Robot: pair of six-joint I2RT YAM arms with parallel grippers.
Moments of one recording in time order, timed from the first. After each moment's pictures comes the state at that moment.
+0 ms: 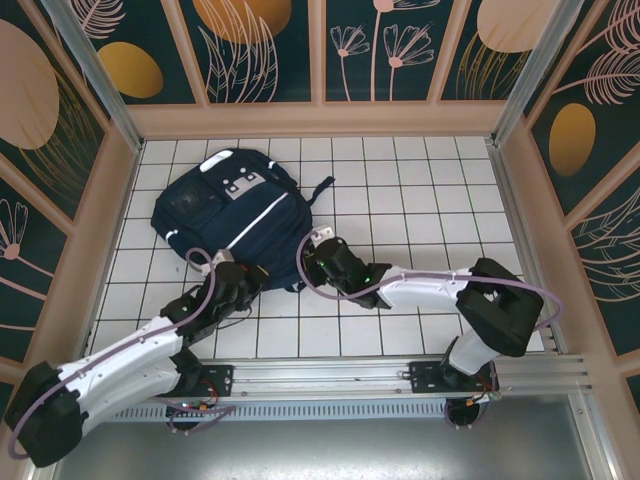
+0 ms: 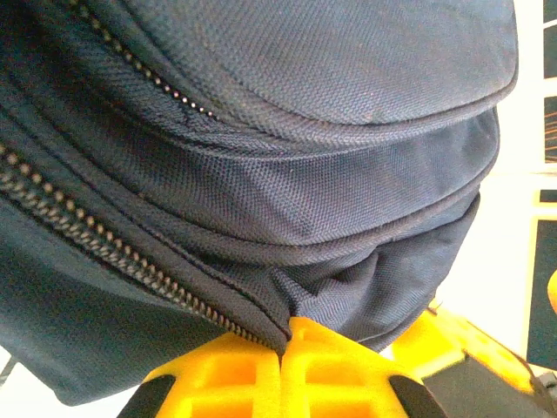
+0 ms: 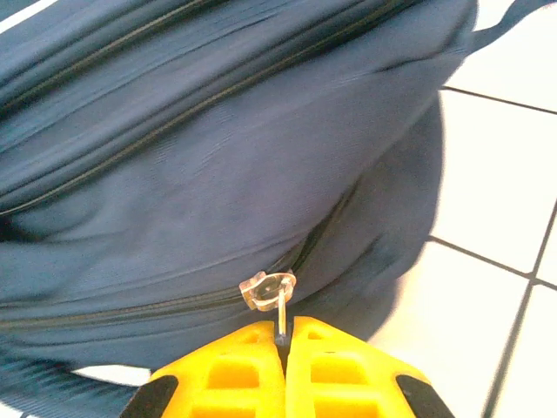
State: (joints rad) left arm -0.74 0.81 0.33 -0.14 -0.18 -1.43; right arm 1.00 1.56 0.77 0.15 0.22 0.41
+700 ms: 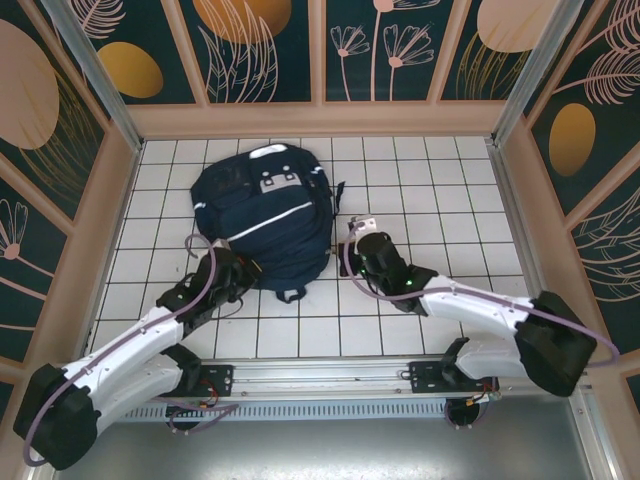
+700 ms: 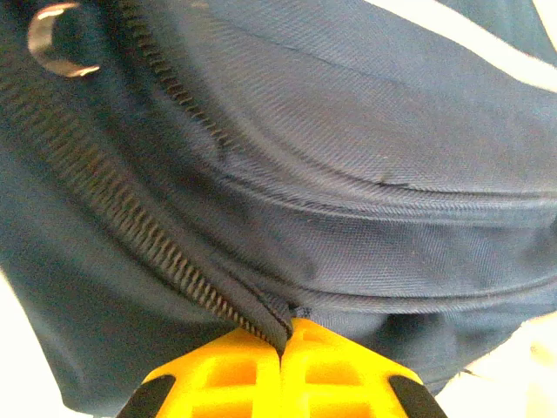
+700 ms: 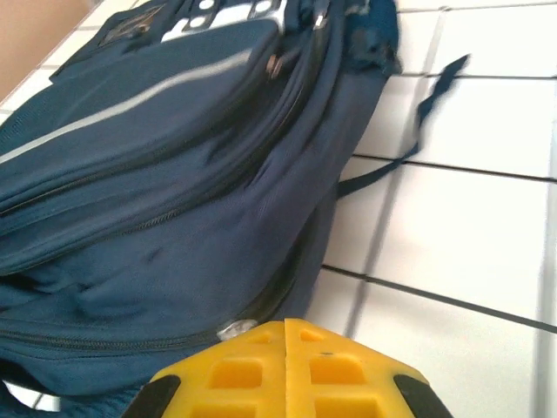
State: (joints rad) left arm -0.55 0.90 0.42 -0.22 -0.05 -1.14; right arm 0.88 1.20 0.59 0.10 0.26 0.45
